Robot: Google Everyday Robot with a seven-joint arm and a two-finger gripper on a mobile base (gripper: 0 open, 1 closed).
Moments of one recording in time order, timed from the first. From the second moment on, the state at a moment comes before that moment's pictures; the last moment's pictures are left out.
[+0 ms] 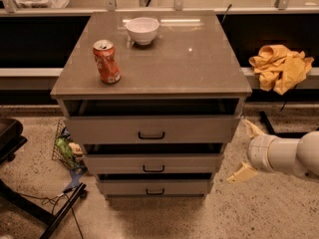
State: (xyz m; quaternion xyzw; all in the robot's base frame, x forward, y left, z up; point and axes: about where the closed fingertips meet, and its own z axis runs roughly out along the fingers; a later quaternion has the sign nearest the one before) arm 0.501 -0.233 0.679 -0.54 0.74 -0.01 0.39
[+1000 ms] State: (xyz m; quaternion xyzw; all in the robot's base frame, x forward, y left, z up) arm 0.460 -0.220 0.572 -0.58 0.72 -0.03 0.39
